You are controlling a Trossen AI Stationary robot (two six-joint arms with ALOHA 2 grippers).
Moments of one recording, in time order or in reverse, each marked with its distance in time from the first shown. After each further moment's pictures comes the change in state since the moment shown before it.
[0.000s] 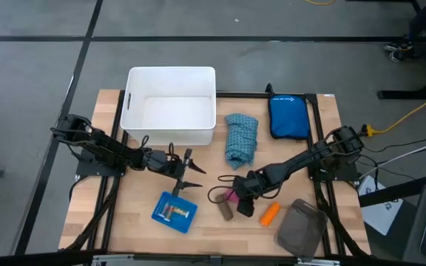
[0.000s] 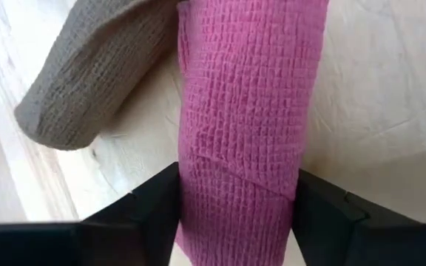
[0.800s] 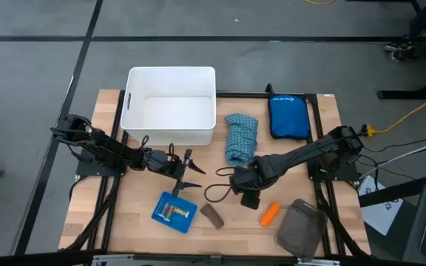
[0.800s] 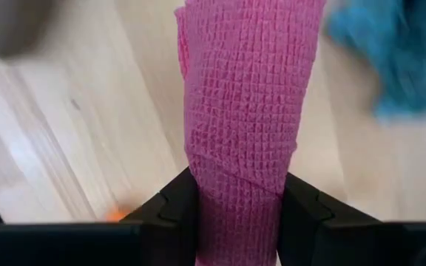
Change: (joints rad) left arm 0.000 0.000 0.000 -0.007 0.007 0.019; right arm -0.003 -0.004 0.492 -0.842 0.092 -0.090
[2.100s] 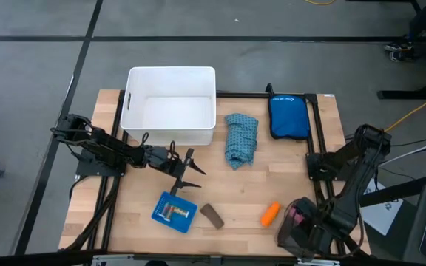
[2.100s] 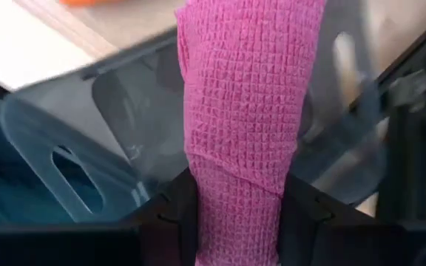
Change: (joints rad) left arm 0.050 0.000 0.001 0.009 0.128 0.076; right arm 0.720 -0.235 -0.248 0.010 -0.087 1.328
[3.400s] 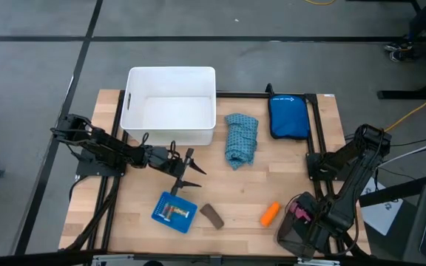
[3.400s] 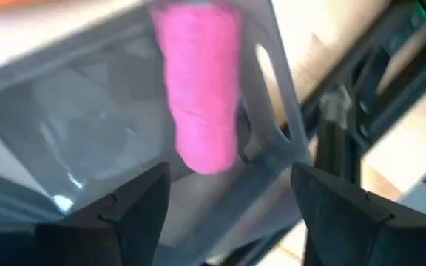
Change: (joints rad) left arm 0.000 0.000 0.000 -0.010 -0.012 -0.046; right arm -0.005 0.000 -0.071 -0.085 -0.020 -0.026
